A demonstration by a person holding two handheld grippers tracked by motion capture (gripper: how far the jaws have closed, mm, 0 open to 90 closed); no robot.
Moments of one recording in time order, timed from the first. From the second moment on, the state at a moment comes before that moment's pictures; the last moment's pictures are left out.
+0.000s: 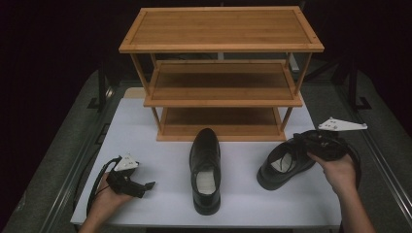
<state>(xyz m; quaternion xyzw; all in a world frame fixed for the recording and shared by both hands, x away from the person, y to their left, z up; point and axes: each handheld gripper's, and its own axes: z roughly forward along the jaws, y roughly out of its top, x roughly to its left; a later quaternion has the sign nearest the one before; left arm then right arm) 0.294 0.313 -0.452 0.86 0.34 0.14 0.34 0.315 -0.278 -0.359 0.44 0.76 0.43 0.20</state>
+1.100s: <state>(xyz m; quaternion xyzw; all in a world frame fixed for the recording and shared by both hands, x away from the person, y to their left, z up) 0.294 0.313 -0.452 0.86 0.34 0.14 0.34 0.404 -0.386 -0.437 0.59 0.69 0.37 0.22</state>
